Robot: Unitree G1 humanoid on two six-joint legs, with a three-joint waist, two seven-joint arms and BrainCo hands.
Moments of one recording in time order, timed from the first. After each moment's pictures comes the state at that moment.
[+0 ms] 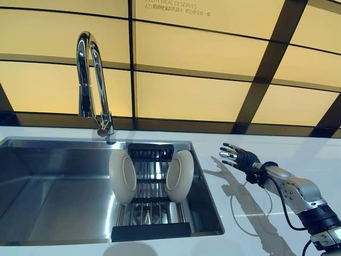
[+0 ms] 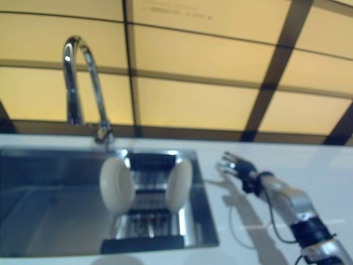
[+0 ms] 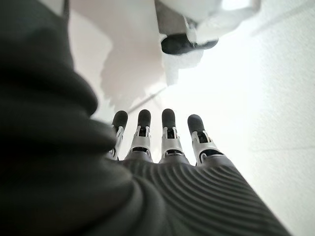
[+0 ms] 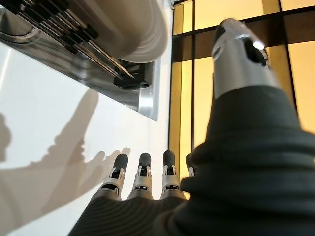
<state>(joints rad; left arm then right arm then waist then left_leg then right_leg) 0.07 0.34 -0.13 1.24 -0.10 -0.05 0.01 -0.55 -0.76 0.18 0.16 0.93 0.55 0.06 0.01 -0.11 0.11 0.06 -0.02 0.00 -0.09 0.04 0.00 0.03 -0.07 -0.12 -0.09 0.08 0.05</state>
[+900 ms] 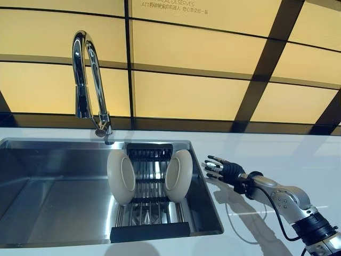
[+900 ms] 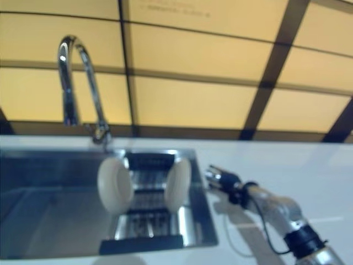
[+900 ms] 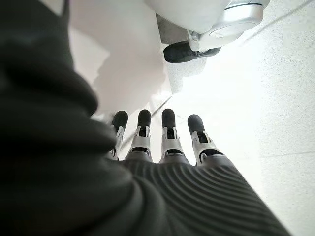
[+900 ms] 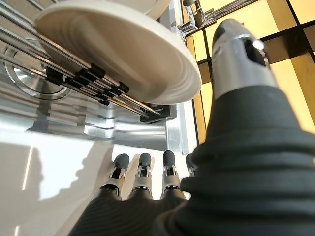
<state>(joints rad) 0.07 0.33 -0.21 1.20 -0.13 -0.05 0.00 -0.50 -0.71 0.26 0.02 1.09 0.61 -0.08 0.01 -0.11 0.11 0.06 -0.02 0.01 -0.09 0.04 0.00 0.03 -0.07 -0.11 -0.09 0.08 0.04</state>
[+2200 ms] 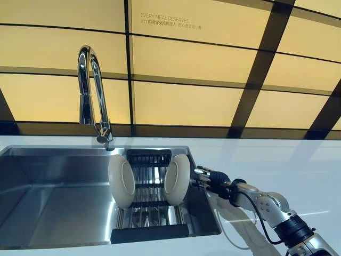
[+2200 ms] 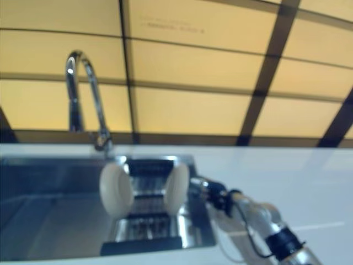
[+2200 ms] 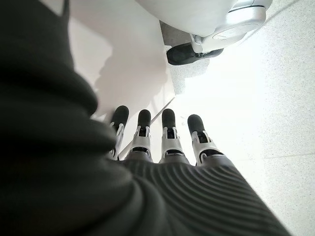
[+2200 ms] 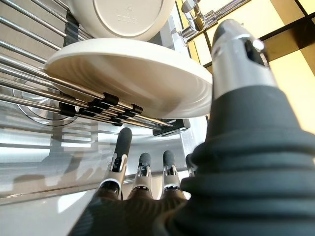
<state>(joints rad) 0.07 0.31 -0.22 1.22 -0.13 -0.03 0.00 -0.52 -0.59 0.33 0.10 1.16 0.62 -0.18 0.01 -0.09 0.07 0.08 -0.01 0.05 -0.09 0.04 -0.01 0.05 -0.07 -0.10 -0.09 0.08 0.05</state>
